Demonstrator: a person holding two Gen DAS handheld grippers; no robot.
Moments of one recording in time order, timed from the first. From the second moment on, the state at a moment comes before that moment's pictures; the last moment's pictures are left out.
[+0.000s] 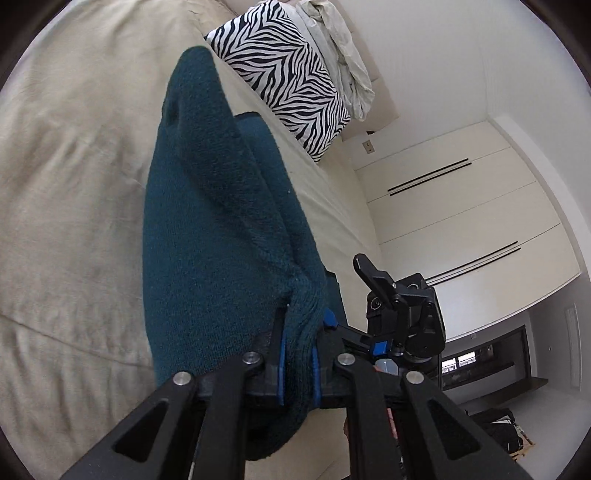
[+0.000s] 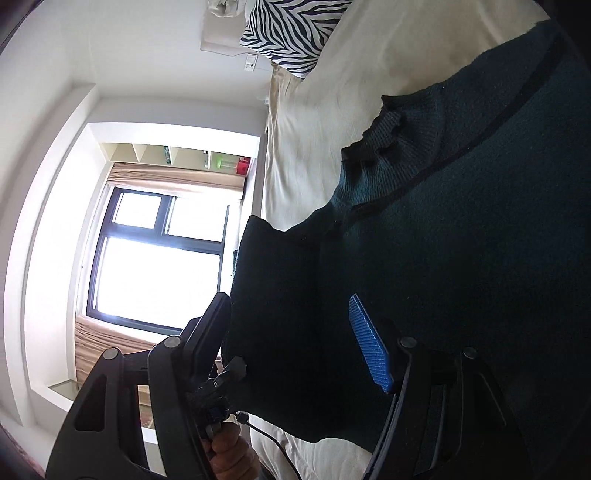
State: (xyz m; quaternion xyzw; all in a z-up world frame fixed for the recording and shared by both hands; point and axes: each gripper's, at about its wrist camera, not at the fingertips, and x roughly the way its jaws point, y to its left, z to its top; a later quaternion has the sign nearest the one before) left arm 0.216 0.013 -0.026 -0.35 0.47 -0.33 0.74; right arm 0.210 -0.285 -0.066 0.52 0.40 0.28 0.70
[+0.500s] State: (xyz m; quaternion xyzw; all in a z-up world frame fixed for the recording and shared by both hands) left arm 0.192 -0.102 -0.066 -0.29 0.49 -0.39 0.72; right arm 0.203 -0.357 -0.093 0.49 0.44 0.22 0.71
